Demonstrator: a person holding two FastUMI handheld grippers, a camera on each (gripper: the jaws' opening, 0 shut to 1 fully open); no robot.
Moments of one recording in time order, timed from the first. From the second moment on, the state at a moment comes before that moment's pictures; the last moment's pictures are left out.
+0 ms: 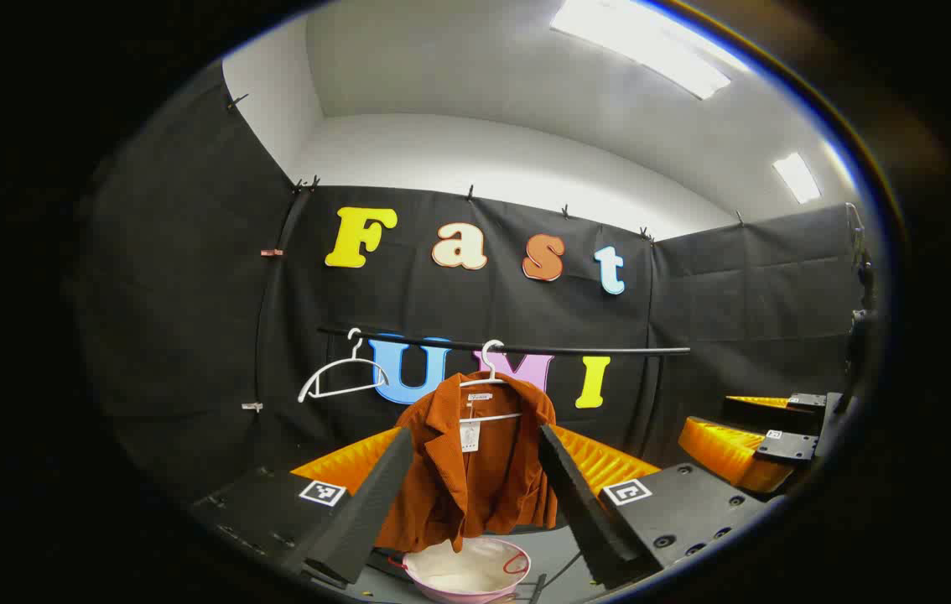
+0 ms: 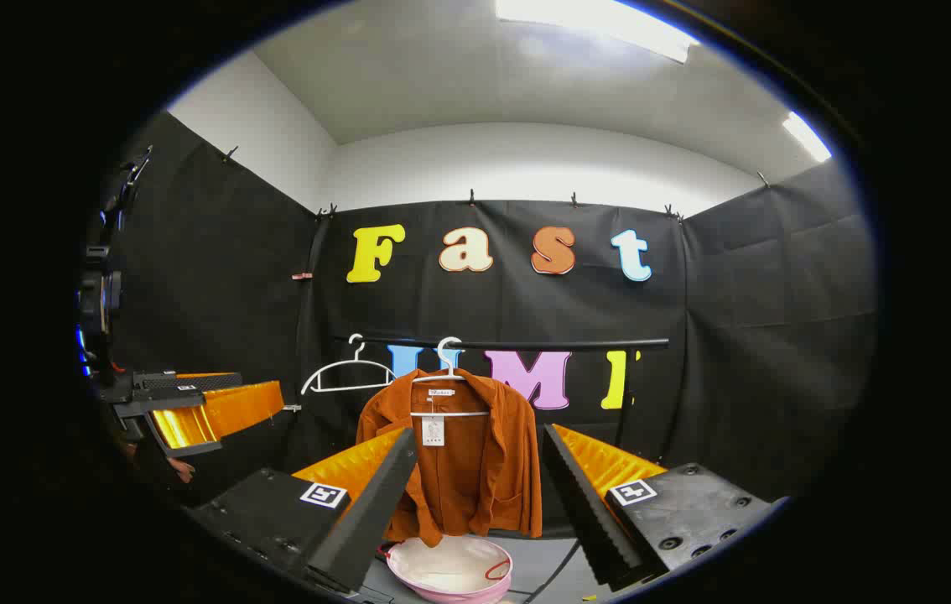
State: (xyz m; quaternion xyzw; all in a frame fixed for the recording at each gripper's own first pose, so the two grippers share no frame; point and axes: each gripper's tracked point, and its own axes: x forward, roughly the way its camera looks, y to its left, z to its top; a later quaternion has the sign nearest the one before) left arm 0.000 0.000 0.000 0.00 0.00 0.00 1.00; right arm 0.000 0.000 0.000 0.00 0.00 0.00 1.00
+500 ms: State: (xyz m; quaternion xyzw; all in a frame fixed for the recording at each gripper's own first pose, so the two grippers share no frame) left arm -0.015 -0.002 0.006 0.01 -0.01 -0.01 1.00; right arm -0.017 0.000 0.004 -0.01 0.00 -0.01 1.00
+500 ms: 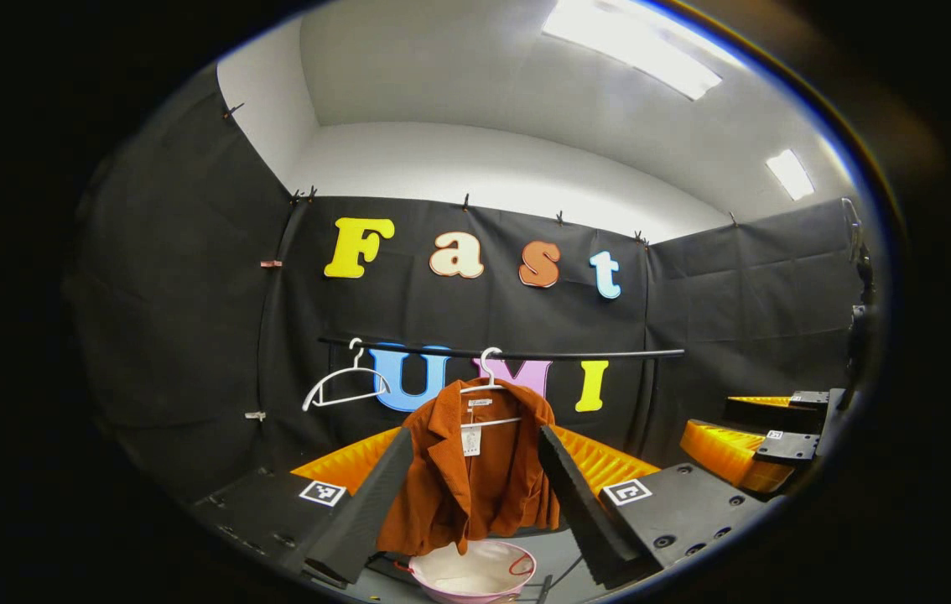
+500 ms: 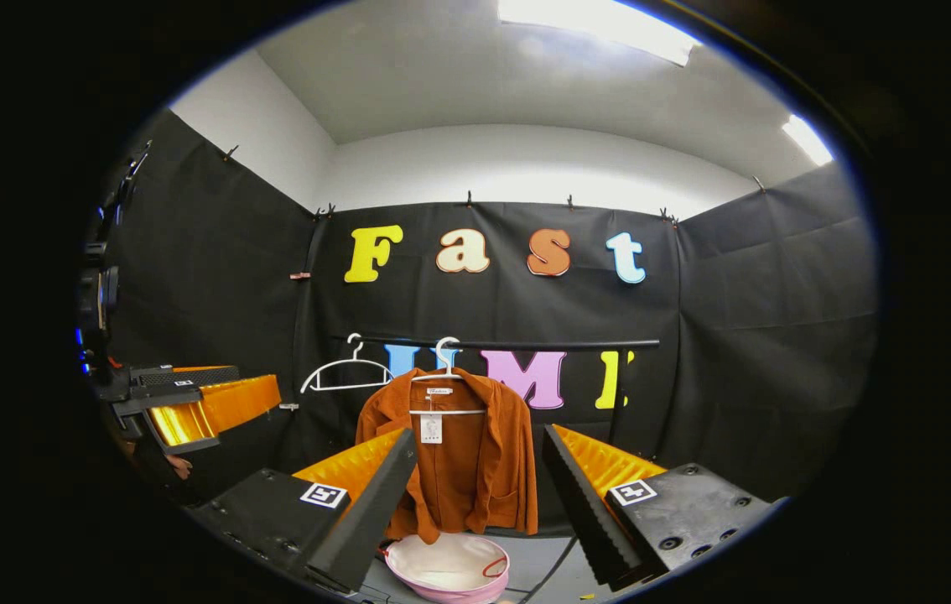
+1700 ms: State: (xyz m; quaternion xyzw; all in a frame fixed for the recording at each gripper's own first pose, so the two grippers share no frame) left arm -0.035 0.015 -0.004 0.00 0.00 -0.05 1.00; right arm -0.048 0.035 -0.006 -0.02 0.01 -0.04 1.00
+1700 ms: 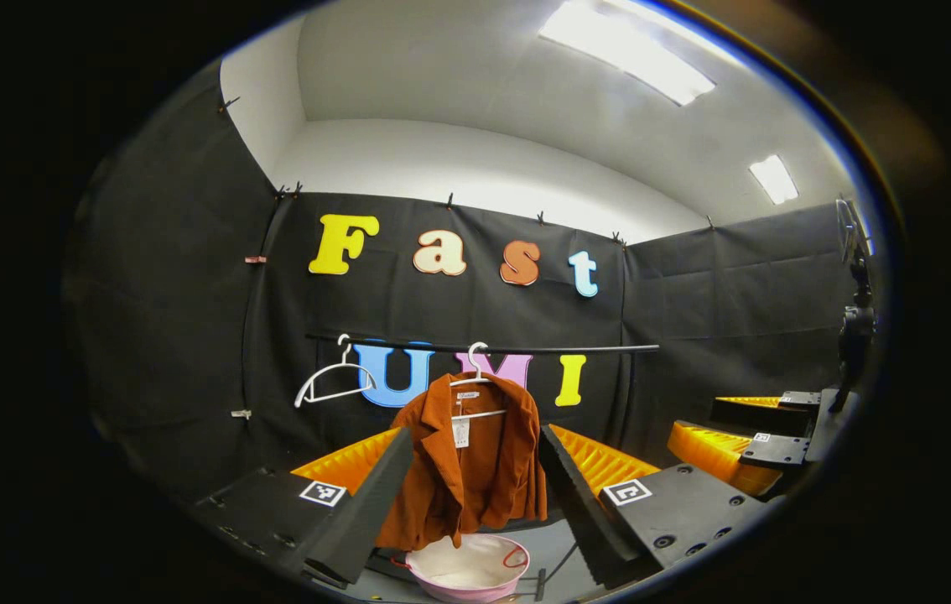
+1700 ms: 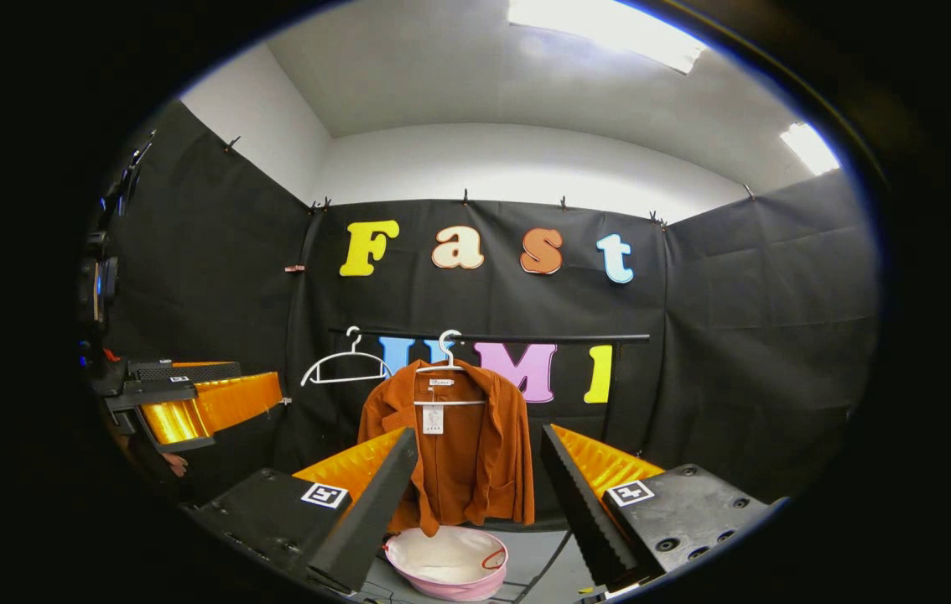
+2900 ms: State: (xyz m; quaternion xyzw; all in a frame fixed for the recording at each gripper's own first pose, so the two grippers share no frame) left arm 0.266 0.043 -0.135 0.00 0.01 0.12 0.99; right arm 0.309 -0.019 -0.140 -0.03 -0.02 0.11 0.99
